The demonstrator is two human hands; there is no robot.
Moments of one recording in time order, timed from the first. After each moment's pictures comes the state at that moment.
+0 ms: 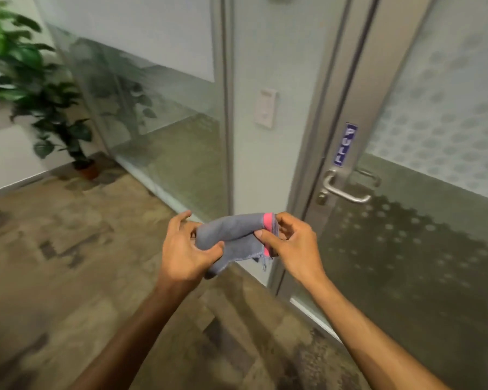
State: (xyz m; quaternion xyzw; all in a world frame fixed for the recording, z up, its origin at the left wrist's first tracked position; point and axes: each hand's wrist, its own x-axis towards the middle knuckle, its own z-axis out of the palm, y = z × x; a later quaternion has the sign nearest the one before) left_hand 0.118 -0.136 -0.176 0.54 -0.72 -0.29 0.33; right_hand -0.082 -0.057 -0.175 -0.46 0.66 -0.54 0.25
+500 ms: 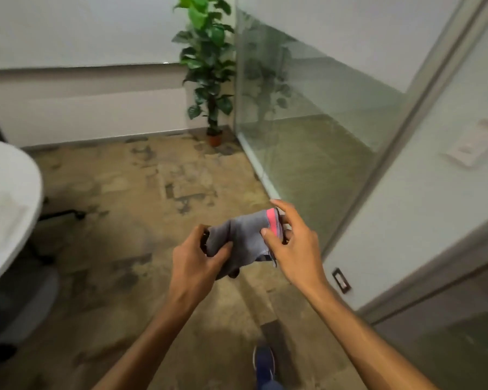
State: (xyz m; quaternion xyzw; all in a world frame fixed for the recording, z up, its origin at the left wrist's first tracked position) left_hand 0.360 -0.139 -0.198 0.67 -0.52 -0.26 0.46; right_hand 0.168 -0.177 -0.187 -0.65 0.55 -0.43 0.30
